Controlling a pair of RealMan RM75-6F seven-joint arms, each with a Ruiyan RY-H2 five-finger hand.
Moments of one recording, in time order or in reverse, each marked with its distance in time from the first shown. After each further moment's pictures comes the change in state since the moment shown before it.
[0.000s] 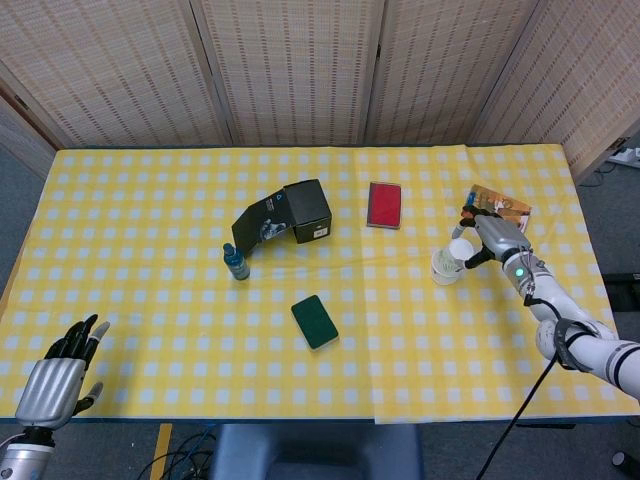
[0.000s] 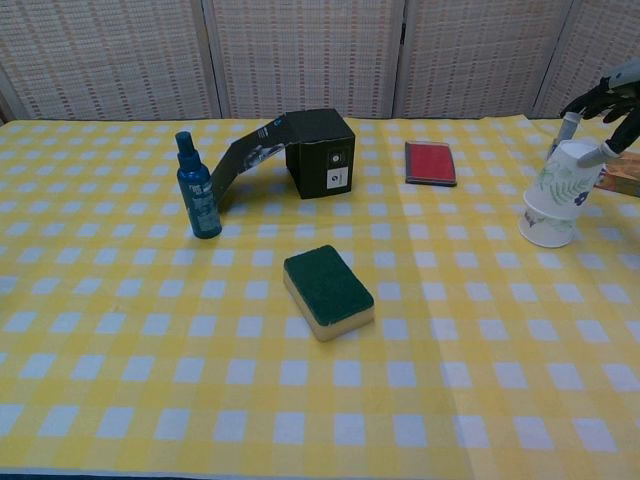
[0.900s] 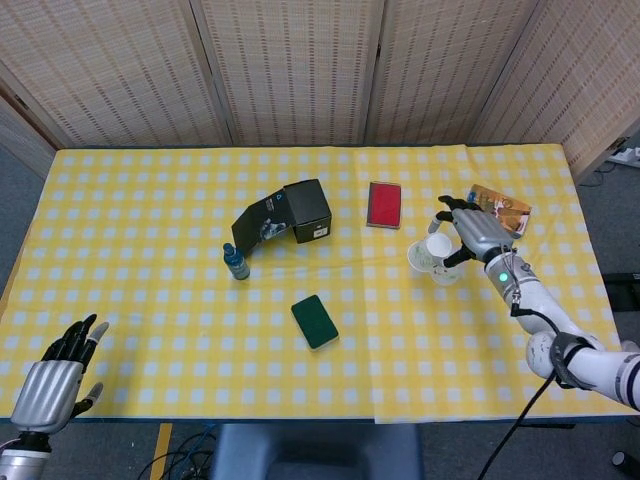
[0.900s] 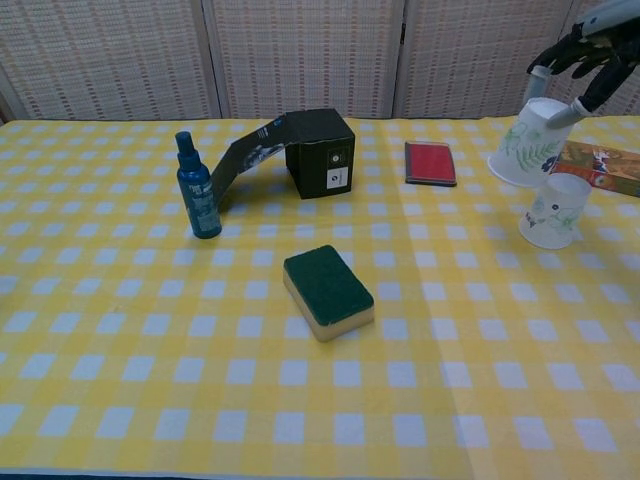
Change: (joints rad) left arm 0.017 0.027 0.013 -0.021 0.054 0.052 -0.036; right arm 0.079 0.086 0.013 -0.269 0.163 0.154 -0.196
